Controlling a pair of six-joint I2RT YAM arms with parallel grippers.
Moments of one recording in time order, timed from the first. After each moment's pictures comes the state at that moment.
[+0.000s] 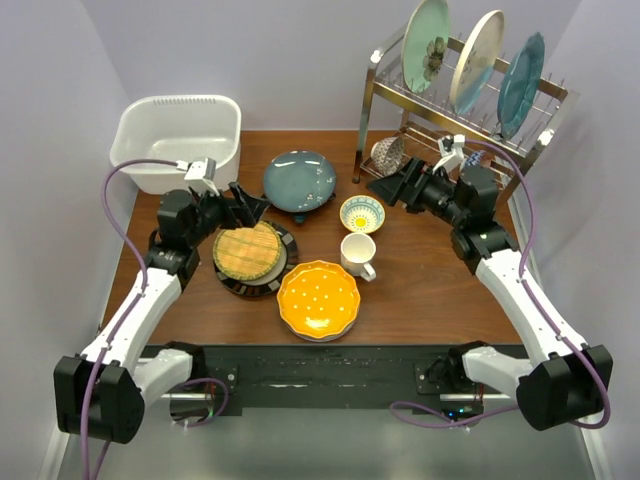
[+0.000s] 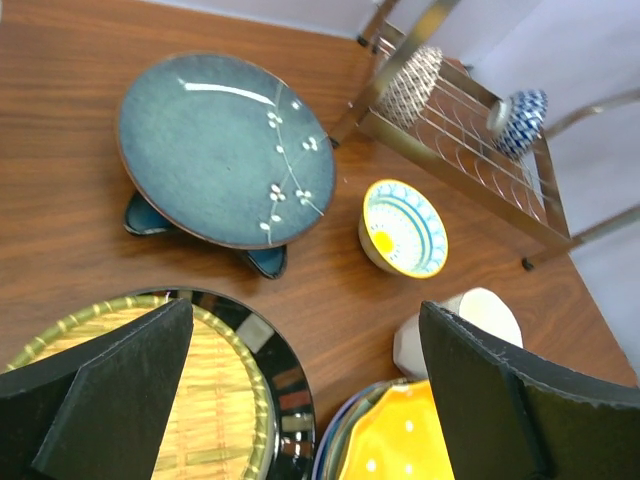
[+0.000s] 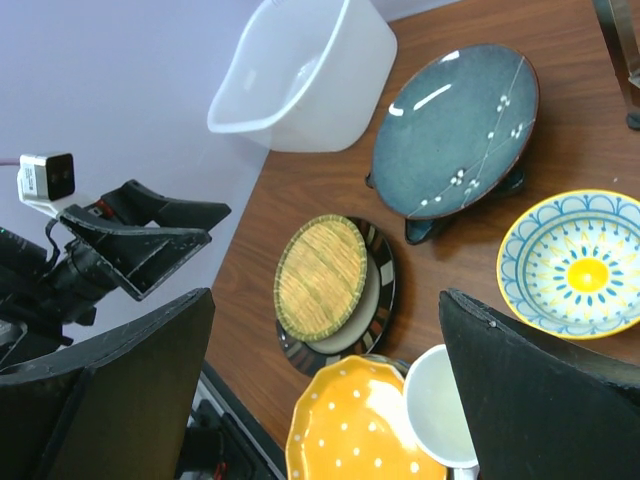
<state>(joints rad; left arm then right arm) -0.17 1.03 0.73 0.09 0.34 -0.43 0.25 1.11 0.96 0.00 -0.46 0.72</state>
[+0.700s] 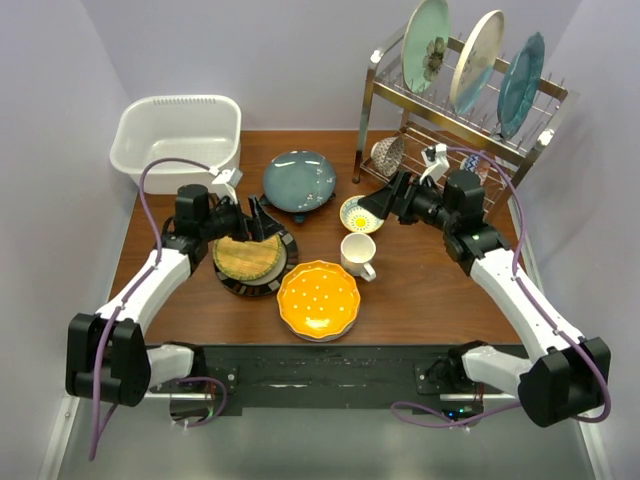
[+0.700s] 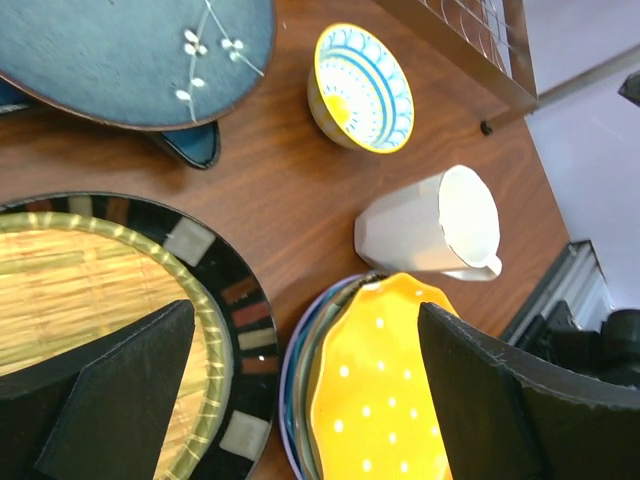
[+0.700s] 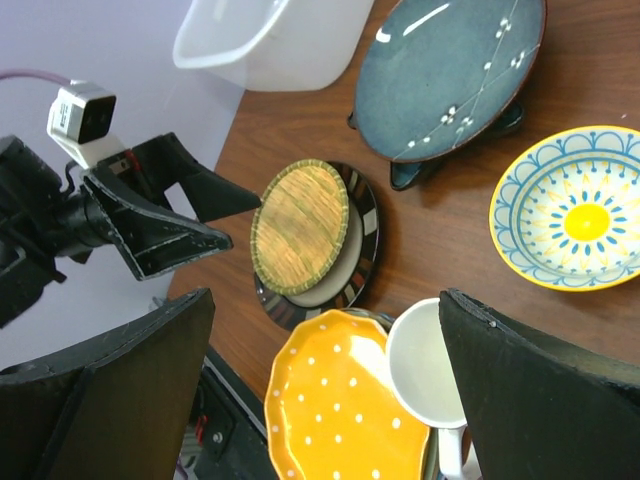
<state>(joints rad) -0.16 1.23 0.76 -0.02 0.63 -0.38 0.30 1.13 0.93 -0.08 -0.46 0.64</state>
